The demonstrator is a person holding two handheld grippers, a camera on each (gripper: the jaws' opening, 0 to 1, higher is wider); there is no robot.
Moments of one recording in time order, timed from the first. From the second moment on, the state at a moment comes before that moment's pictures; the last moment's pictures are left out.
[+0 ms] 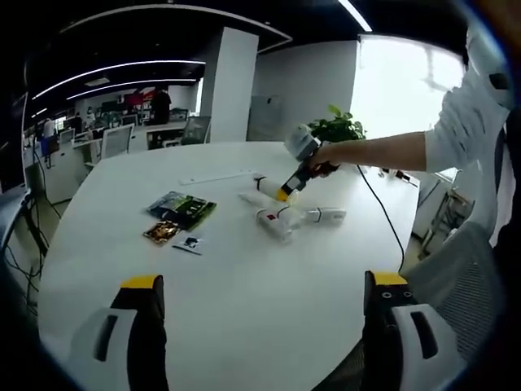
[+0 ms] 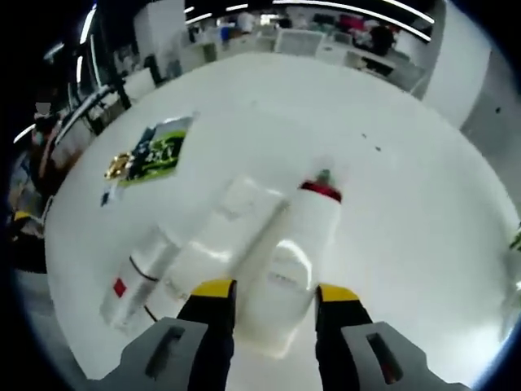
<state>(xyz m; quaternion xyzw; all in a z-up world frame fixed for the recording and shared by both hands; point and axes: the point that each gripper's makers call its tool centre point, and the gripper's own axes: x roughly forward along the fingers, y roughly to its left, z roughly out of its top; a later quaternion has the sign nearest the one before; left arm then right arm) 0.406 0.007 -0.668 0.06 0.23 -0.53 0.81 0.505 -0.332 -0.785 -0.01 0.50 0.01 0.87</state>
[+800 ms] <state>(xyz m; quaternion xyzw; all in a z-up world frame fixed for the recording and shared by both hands) 0.405 0.007 -0.668 0.06 0.23 -0.53 0.81 0.504 -0.339 -0.790 0.01 0.52 -0.03 0.85</state>
